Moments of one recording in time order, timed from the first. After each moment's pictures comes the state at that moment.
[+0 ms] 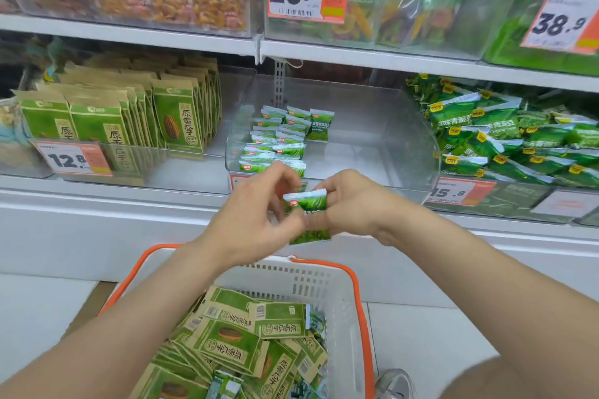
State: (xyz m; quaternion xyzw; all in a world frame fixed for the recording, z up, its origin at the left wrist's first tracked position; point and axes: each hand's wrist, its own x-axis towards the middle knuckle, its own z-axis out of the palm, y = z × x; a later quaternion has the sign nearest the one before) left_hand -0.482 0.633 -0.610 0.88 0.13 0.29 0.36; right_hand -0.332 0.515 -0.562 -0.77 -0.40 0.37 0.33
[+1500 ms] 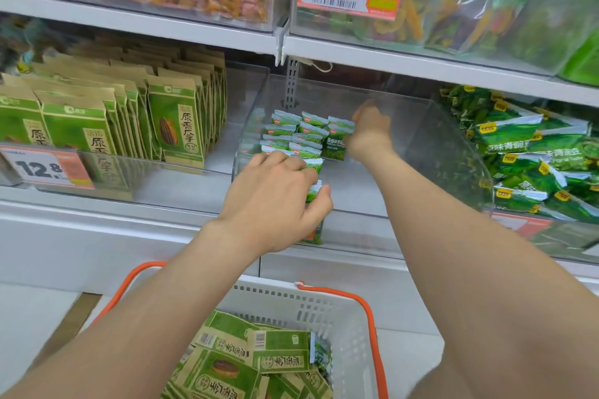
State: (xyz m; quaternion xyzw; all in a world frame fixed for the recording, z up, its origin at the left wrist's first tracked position) left_hand -0.425 0.687 -0.599 0.96 0.22 0.18 -0.01; right_hand -0.165 0.695 -0.594 -0.93 -0.29 -0.02 0.23
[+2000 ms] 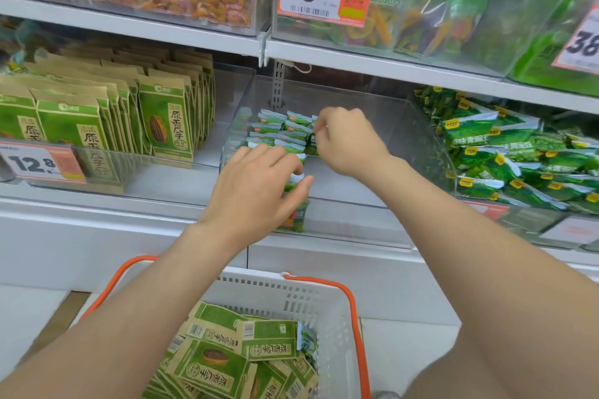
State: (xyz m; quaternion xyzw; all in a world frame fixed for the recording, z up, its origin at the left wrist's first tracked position) left_hand -0.435 0.683 -0.608 0.91 0.14 0.39 -0.01; right_hand -0.247 0.623 -0.551 -0.85 -0.50 -0.09 0.17
